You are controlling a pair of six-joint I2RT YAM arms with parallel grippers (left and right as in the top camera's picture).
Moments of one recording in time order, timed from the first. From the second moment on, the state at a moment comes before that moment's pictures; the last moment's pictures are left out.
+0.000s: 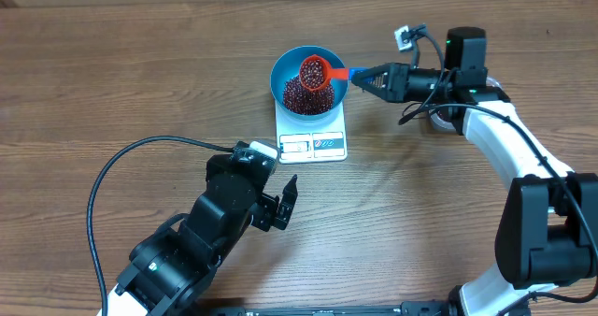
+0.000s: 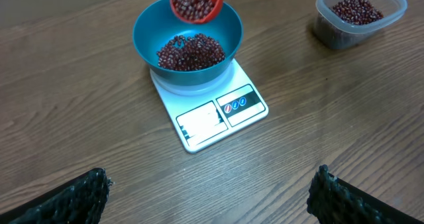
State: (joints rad) left arm -0.70 0.84 0.84 -0.63 -0.21 -0.18; right arm 0.07 1.79 1.20 -0.08 -1.11 0.31
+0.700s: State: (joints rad) left arm -0.70 0.84 0.84 -0.63 -0.21 -0.18; right arm 0.11 1.79 1.20 -0.08 -0.97 -0.29
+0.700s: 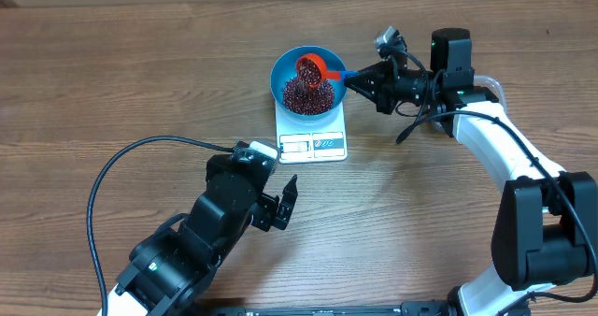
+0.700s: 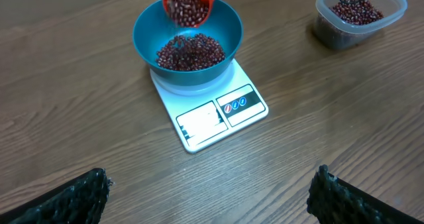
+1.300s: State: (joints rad) left arm -0.70 0.84 0.84 -0.63 -0.21 -0.18; right arm 0.11 1.79 1.20 -0.08 -0.97 -0.71
